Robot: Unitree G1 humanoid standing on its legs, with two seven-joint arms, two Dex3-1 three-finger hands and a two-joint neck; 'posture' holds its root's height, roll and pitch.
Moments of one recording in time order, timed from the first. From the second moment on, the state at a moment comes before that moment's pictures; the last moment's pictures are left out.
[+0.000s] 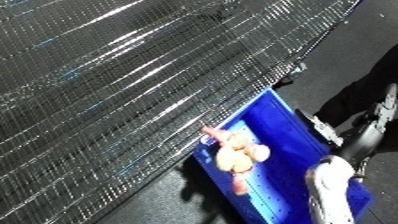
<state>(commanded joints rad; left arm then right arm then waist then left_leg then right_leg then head) -0.03 0.40 -0.17 0.06 -0.43 -0.26 0.28 -0.08 -0.63 -0.69 0.26 0.36 -0.39 -0.71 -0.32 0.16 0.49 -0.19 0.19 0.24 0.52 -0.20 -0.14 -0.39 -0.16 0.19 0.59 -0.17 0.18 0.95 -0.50</state>
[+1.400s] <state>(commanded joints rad) 0.00 0.38 -0.11 0.04 -0.44 -0.18 0.27 -0.09 -0.54 -0.23 -0.07 0.37 -0.25 -0.28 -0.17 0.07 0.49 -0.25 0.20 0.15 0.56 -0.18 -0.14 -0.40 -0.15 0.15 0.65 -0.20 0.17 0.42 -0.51</state>
